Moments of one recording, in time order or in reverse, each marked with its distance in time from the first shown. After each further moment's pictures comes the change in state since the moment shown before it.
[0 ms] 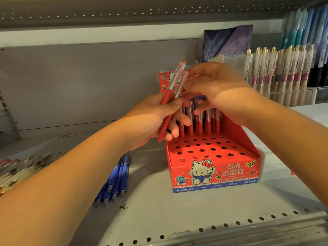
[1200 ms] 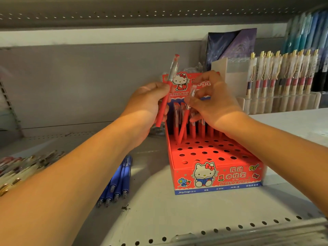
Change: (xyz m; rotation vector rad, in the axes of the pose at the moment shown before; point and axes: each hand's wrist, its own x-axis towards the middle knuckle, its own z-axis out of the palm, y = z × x) left_hand 0.008 0.009 -0.001 -0.094 0.421 0.088; right_hand 0.014 0.041 0.014 -0.093 0.127 -0.122
